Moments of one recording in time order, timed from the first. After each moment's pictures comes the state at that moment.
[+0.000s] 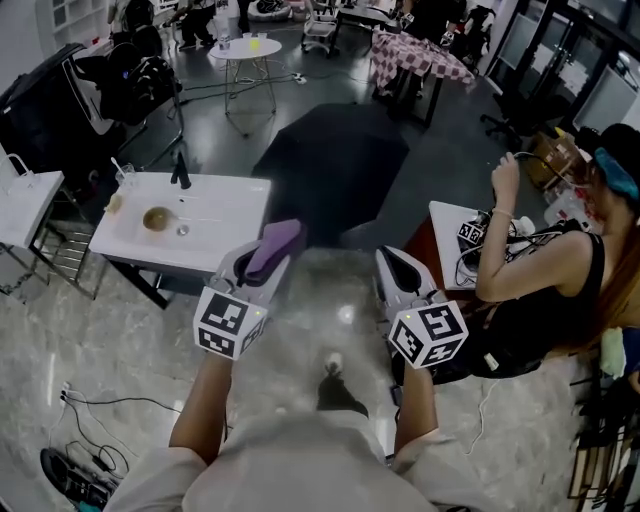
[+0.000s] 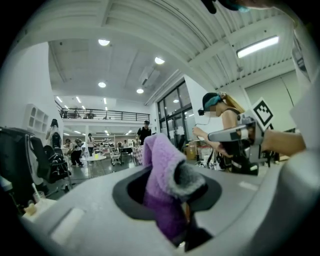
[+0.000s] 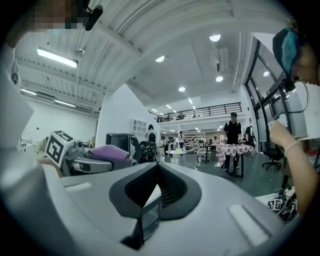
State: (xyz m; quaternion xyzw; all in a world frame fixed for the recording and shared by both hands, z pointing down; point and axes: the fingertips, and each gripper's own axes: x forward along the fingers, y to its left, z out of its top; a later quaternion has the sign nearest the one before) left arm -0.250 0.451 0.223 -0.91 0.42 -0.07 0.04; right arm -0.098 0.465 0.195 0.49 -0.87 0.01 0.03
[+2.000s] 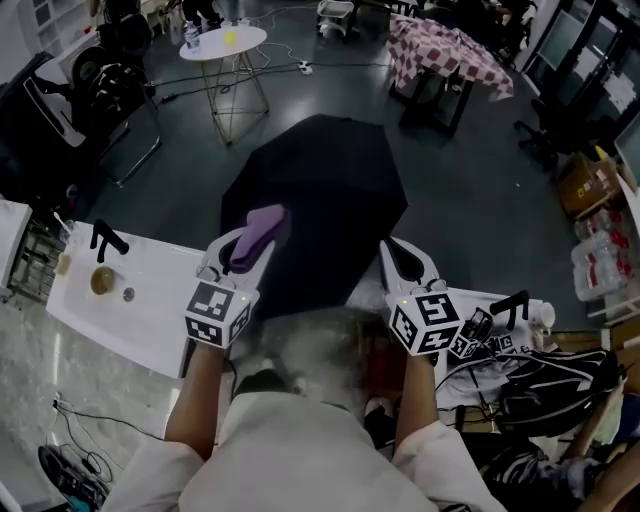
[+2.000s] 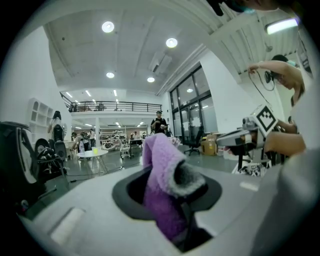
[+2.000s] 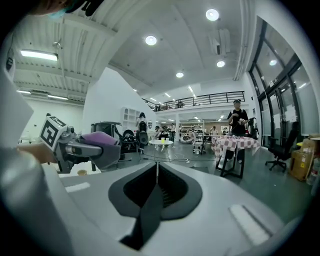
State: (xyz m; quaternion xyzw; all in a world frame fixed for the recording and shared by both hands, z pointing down) left arm -0.061 -0.048 0.250 -0.87 0.48 -0.10 0.01; right arm 0.131 -0.056 0.246 0.48 -0.87 0.04 0.08
